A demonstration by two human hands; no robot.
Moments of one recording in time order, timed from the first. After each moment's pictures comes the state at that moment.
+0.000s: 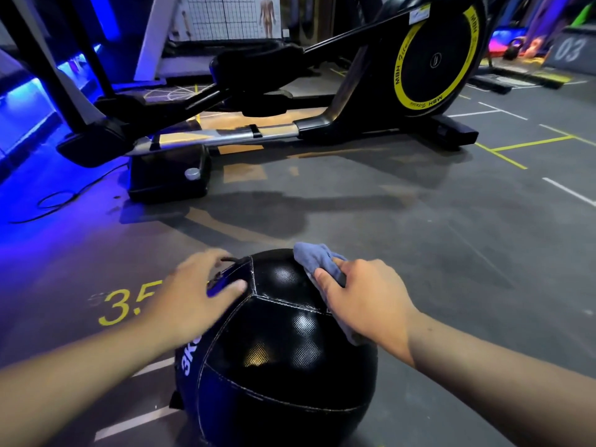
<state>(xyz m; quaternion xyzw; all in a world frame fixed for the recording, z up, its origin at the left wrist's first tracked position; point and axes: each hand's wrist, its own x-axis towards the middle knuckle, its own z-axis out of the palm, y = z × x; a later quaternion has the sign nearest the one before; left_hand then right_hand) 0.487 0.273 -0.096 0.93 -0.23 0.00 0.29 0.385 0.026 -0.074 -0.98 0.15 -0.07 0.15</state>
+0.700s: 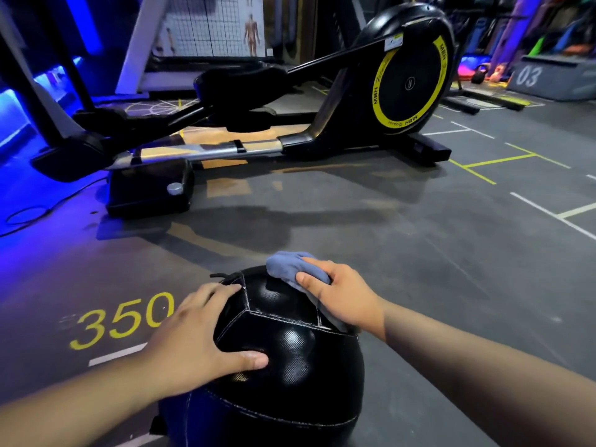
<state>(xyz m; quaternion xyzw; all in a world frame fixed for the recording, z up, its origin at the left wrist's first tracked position) 0.456 0.253 -0.093 0.93 -0.29 -0.08 0.21 0.422 -0.008 -0.108 -0.90 0.06 -0.05 0.43</state>
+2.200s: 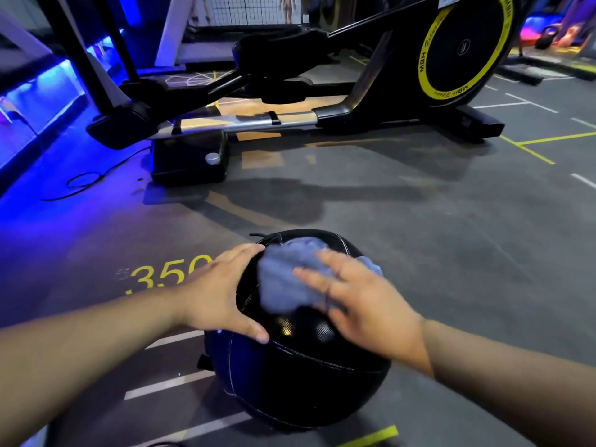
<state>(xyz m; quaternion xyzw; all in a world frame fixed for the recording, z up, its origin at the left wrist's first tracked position) 0.485 0.288 -0.102 0.90 -0.36 -0.14 0.19 0.375 0.043 -0.120 -0.94 -0.22 -0.20 0.16</state>
